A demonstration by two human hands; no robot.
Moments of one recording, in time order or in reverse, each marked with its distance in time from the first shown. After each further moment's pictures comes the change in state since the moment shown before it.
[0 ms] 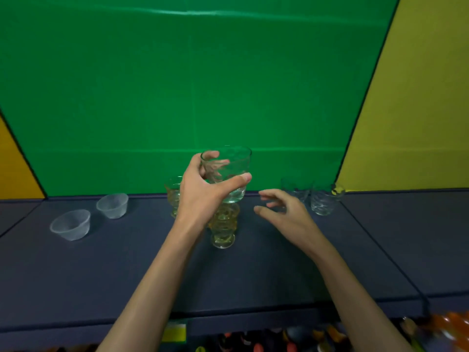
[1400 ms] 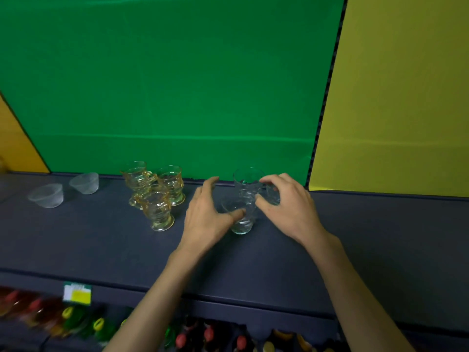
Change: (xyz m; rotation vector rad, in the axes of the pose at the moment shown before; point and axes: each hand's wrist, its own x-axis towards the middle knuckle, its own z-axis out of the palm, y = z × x) left_hand -0.057 -0.048 0.191 0.743 0.032 -0.102; right_hand 0.018 0.094 -0.159 -0.354 0.004 -0.246
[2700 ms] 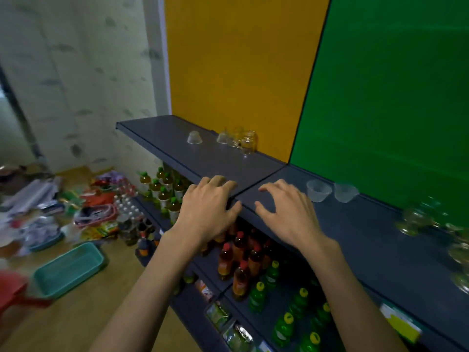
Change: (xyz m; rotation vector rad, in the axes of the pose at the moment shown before) left_hand -0.112 -0.342 -0.481 0.817 0.232 -0.144; right_hand -0.051 -0.519 0.309 -0.102 -0.319 -0.579
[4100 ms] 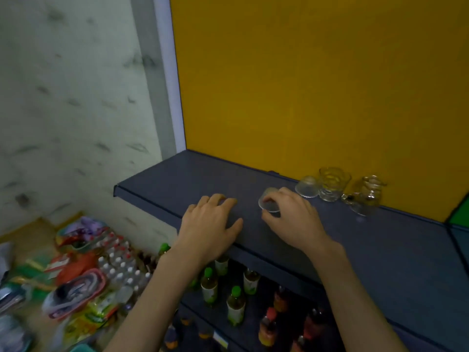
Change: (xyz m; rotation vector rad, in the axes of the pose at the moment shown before) left_hand 0.336 -0.466 0.108 -0.067 -0.146 0.171; right_hand 0.464 -0.210 0.235 0.025 0.026 0.194
